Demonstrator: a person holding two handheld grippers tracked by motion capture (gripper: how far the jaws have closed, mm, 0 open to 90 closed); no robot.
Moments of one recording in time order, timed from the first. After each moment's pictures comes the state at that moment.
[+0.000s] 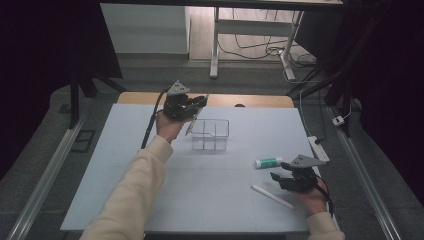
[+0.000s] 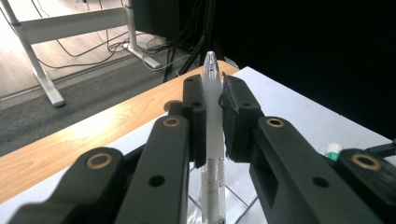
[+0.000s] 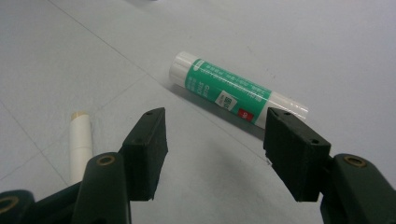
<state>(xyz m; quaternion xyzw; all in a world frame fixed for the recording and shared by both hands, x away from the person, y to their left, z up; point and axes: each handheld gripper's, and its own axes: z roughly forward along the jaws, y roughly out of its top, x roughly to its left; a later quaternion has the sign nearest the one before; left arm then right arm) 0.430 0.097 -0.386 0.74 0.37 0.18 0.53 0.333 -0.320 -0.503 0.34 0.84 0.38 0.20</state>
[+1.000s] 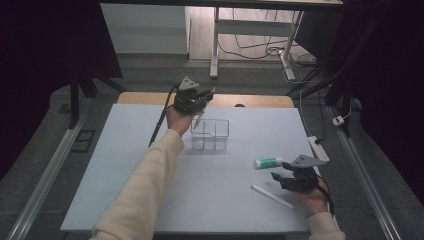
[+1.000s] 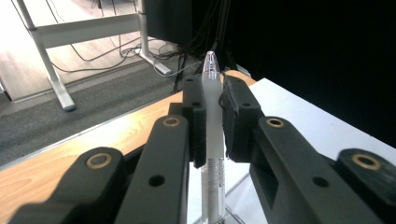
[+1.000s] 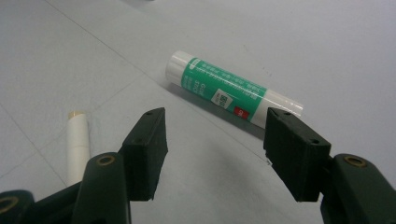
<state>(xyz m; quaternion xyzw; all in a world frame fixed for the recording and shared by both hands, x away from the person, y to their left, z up) 0.464 0.075 -0.399 0.73 0.38 0.21 0.53 0.333 -0.323 -0.503 0.34 0.84 0.38 0.20</state>
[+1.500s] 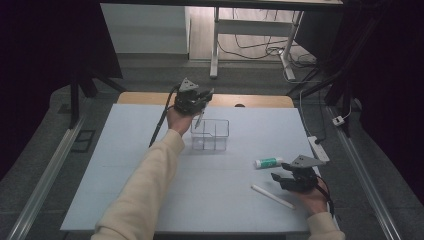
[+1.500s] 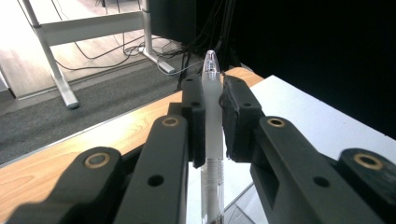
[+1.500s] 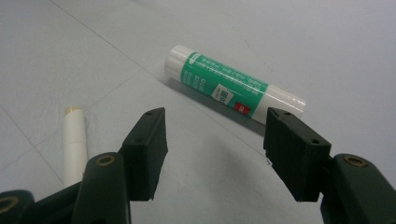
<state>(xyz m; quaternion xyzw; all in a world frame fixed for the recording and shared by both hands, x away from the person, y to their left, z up) 0.469 0.079 -0.411 0.73 0.39 0.21 0.53 0.334 -0.323 -0.505 0.34 0.84 0.37 0.20</state>
